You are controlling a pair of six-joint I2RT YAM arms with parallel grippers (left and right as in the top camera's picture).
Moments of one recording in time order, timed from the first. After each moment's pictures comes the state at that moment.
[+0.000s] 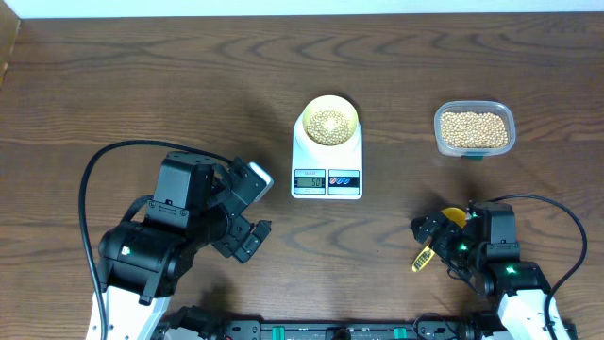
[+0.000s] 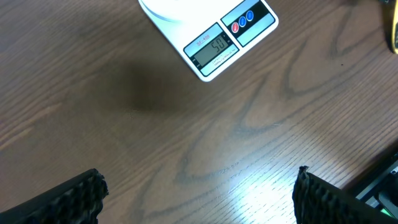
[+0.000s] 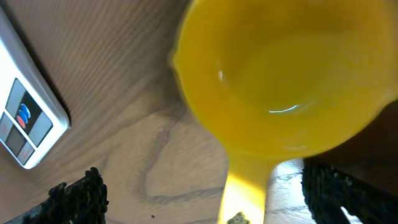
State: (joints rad) left arm -0.30 0.95 1.07 -1.16 0.20 0.40; right arm 0.06 0.87 0.28 -0.49 -0.29 0.80
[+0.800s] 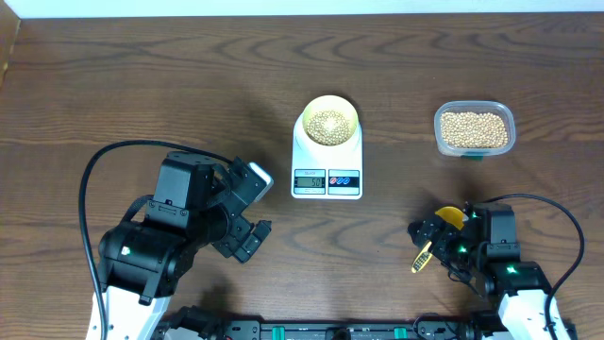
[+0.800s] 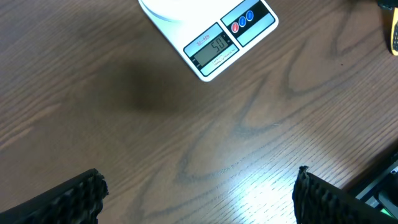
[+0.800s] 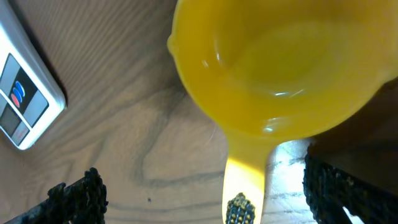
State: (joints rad) left arm -0.30 0.95 1.07 -1.16 0.20 0.40; right arm 0.06 0.87 0.30 -0.54 -0.33 0.74
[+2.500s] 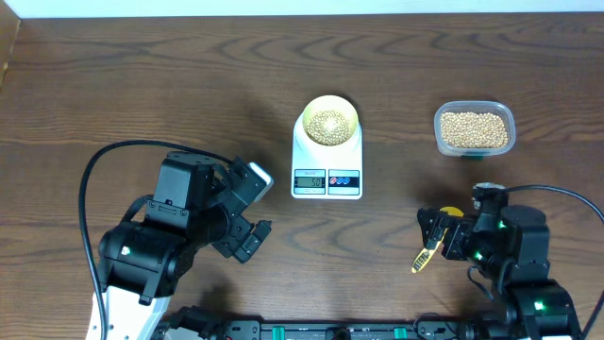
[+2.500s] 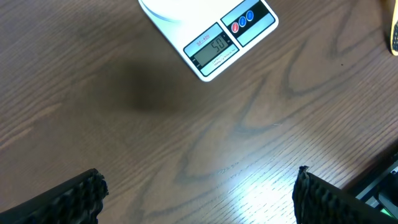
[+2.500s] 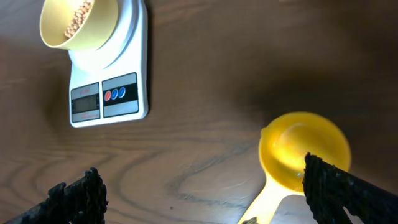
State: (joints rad) left arm -0.30 0.95 1.07 -1.16 0.20 0.40; right arm 0.06 0.57 0.46 -0.67 -0.28 0.34
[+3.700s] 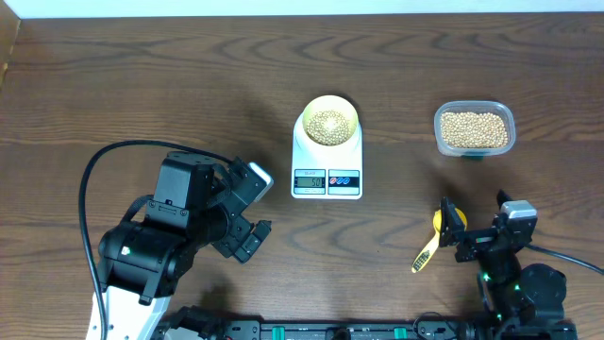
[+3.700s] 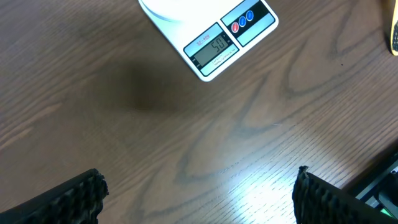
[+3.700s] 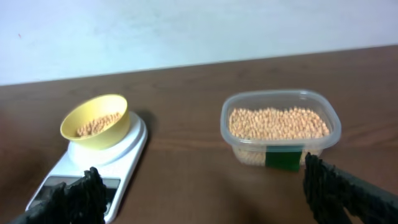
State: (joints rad) left arm -0.30 0.95 1.07 -1.16 0.20 0.40; right arm 0.01 0.03 0.21 -0.34 -0.16 0.12
